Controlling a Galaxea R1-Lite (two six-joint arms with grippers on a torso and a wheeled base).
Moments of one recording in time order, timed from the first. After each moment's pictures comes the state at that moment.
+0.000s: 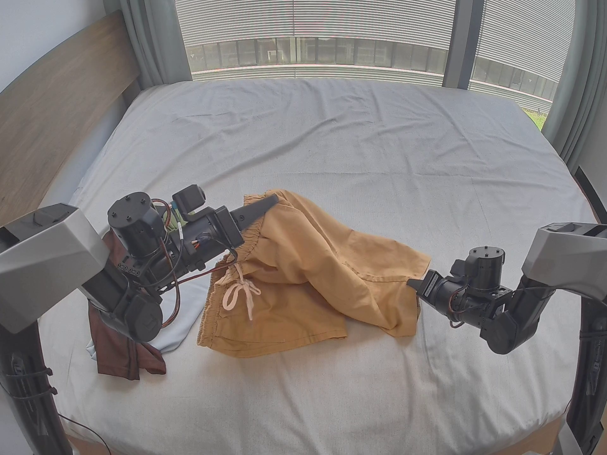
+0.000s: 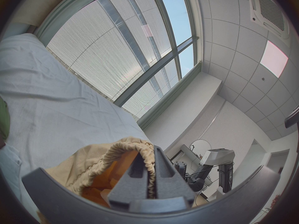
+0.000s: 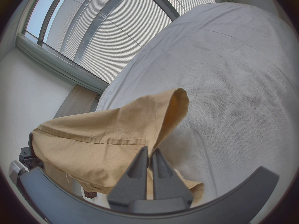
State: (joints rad) left arm -0.34 2.17 -0.87 -1.54 -0.61 -0.69; right arm 0.27 2.30 -0.71 -1.19 0.19 0.74
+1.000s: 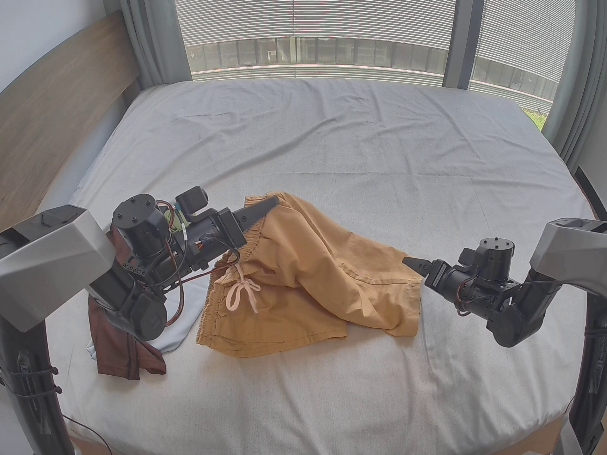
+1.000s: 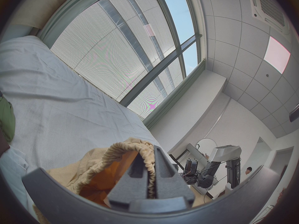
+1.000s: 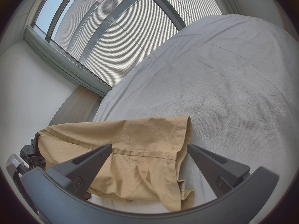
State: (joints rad) left arm -0.33 2.20 -0.90 -1.54 -0.61 -0.67; right arm 0.23 2.27 -0.72 -1.22 0.19 0.66
